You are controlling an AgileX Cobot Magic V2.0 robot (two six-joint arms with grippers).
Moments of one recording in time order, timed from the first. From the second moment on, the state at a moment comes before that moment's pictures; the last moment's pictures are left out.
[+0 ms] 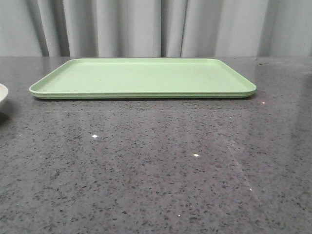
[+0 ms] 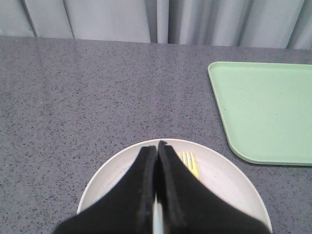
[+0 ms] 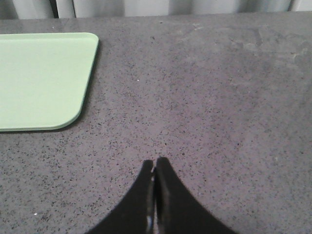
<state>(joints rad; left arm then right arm) 0.05 0.54 -0.62 -0.06 0.51 -0.05 0.03 0.46 -0.52 -0.02 0.52 0.13</state>
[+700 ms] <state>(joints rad) 0.05 0.63 -0.65 -0.06 0.52 -0.05 0.03 0.59 -0.63 -0.02 0.62 0.13</state>
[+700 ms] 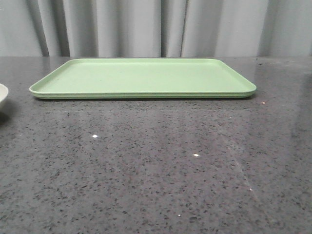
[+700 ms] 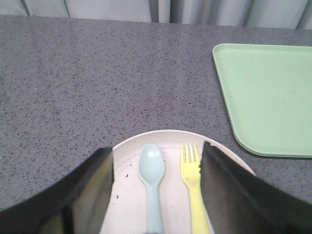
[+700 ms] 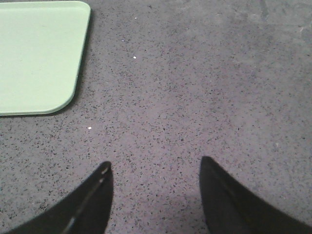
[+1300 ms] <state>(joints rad) 0.05 0.63 -0.65 -0.05 0.54 -0.05 0.03 0.59 -0.63 -0.02 0.62 0.13</state>
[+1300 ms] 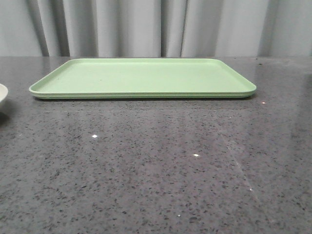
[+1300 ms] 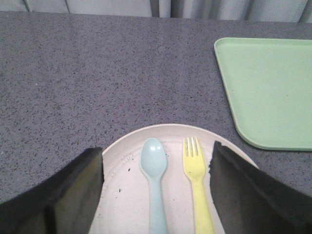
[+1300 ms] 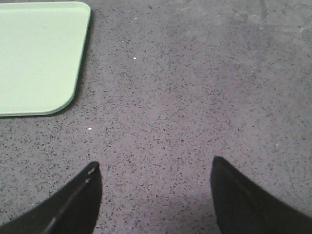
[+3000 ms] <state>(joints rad) 0.33 1.24 -0.95 -0.07 0.87 0.13 0.03 0.59 -0.63 -0.02 0.62 0.13</state>
